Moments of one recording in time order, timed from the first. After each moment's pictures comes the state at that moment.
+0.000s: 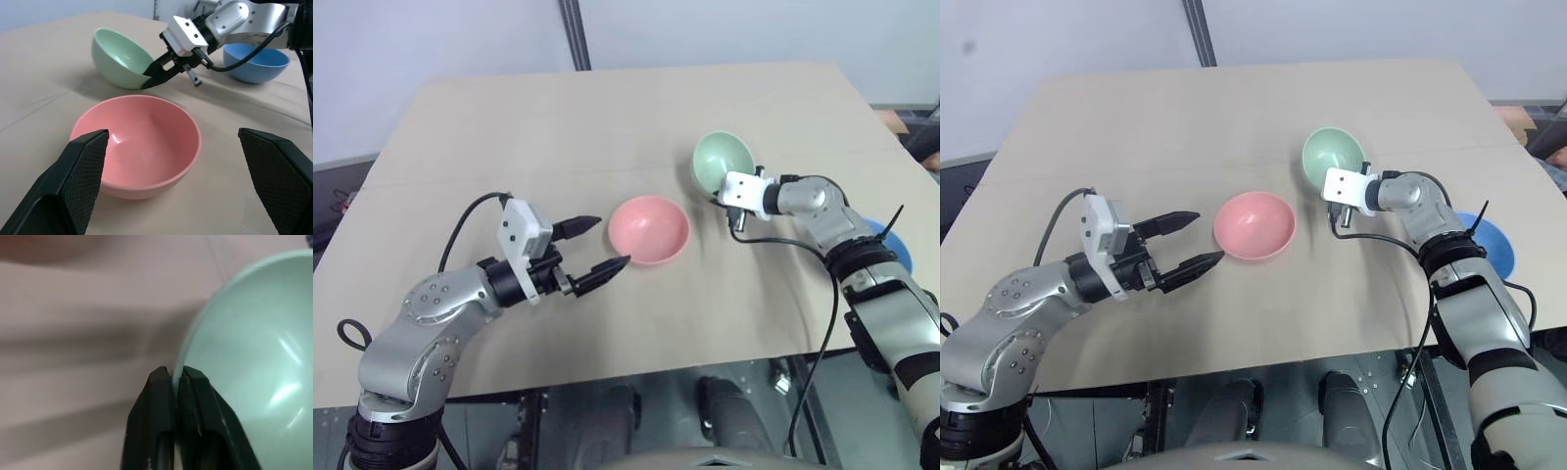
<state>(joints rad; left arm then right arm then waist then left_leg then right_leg) -0.08 0.66 0.23 -0.60 -0.66 0.63 -0.76 -0.98 -0.49 0.36 0.89 -0.26 -0.36 0.82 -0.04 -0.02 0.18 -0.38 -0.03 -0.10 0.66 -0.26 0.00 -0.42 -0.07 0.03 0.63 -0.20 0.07</state>
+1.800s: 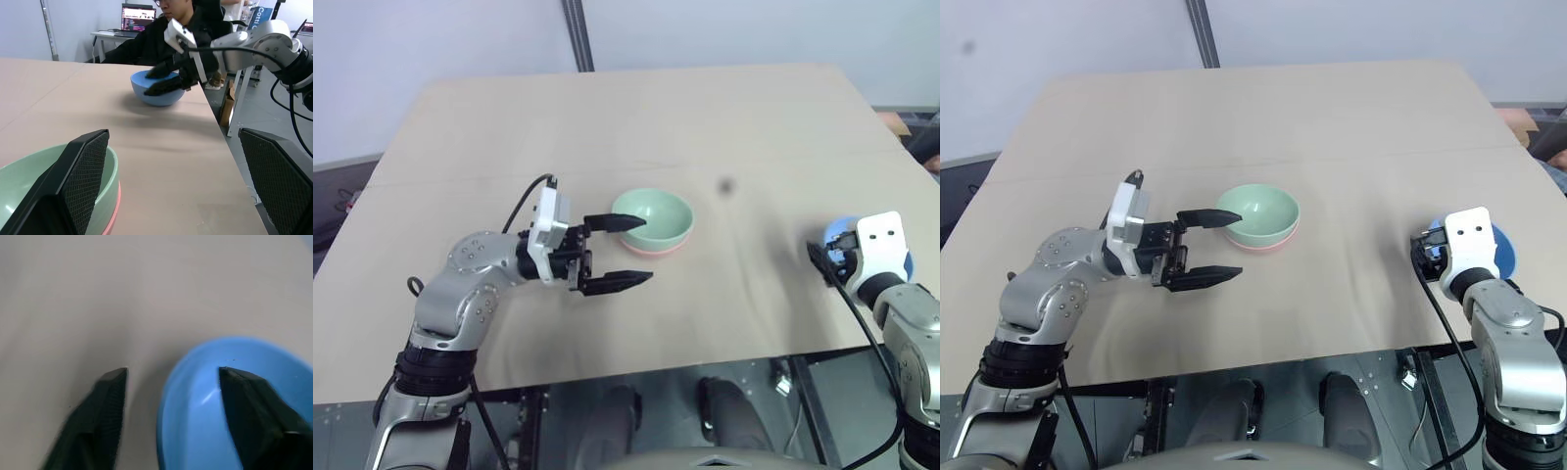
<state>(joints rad) -0.34 0.65 0.03 -0.24 -0.67 0.39 -1.21 -0.05 -0.42 -0.27 -0.65 0.12 1.00 0.29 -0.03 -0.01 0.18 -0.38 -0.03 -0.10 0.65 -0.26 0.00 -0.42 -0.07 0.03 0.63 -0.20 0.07</state>
